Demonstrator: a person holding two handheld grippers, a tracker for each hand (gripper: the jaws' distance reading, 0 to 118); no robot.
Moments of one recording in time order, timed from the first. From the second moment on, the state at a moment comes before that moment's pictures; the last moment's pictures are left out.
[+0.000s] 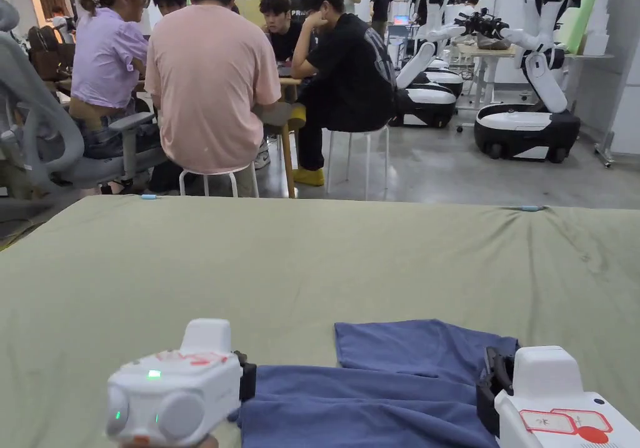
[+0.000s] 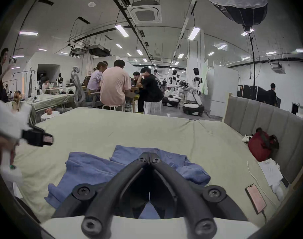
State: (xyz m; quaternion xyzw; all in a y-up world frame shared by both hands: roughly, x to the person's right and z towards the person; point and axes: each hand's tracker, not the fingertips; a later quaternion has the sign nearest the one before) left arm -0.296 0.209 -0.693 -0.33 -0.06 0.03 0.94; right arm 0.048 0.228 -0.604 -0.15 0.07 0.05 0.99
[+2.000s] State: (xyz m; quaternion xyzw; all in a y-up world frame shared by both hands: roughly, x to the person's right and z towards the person) left arm -0.305 0.320 -0.774 -0.18 0.06 -0.24 0.95; right arm 0.220 0.325 -0.731 -0.20 0.02 0.09 0.98
